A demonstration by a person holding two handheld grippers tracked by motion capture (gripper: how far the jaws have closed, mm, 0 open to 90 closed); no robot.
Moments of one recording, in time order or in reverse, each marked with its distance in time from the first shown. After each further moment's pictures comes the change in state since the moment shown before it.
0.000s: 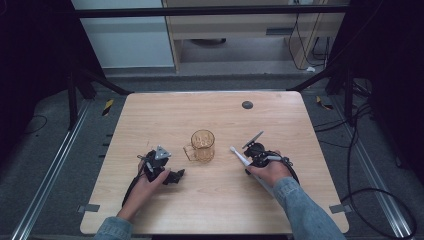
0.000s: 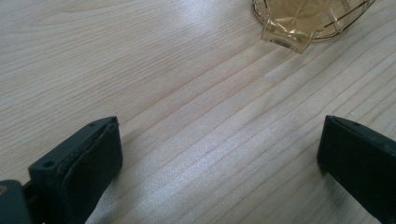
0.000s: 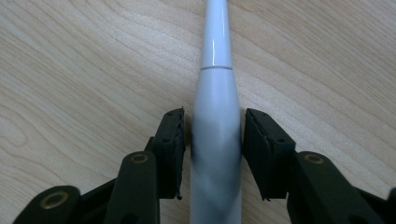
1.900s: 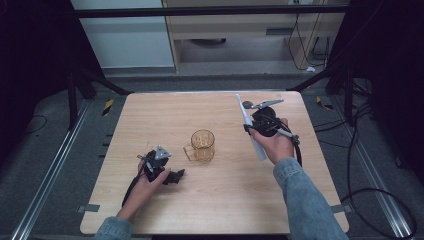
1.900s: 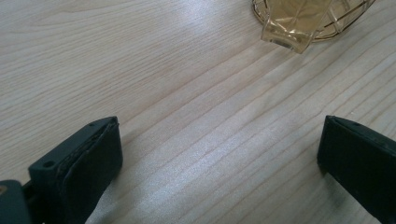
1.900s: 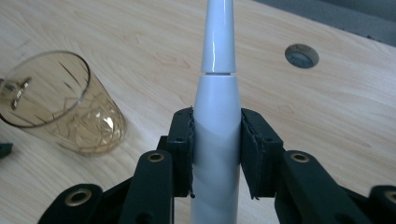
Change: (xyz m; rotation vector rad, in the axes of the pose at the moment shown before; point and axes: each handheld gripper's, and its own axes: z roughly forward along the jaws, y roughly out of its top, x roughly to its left) left arm 0.000 0.000 0.000 0.000 0.000 0.002; right arm -0.028 0.051 -0.086 -0.507 -0.041 0.088
